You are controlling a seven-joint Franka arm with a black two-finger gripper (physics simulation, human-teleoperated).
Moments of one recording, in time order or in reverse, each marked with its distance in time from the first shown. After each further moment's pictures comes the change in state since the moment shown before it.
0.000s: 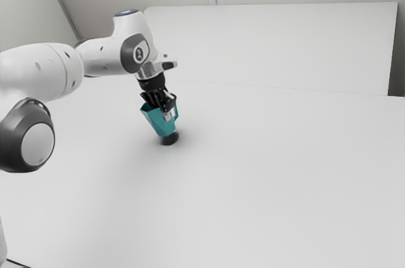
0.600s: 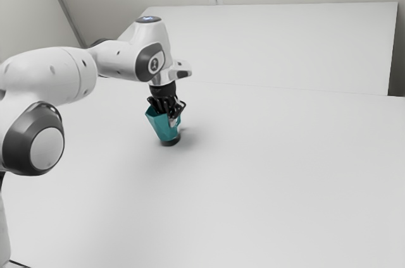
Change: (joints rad) arm -0.058 0.035 0.000 -0.002 0.129 0.021 -0.175
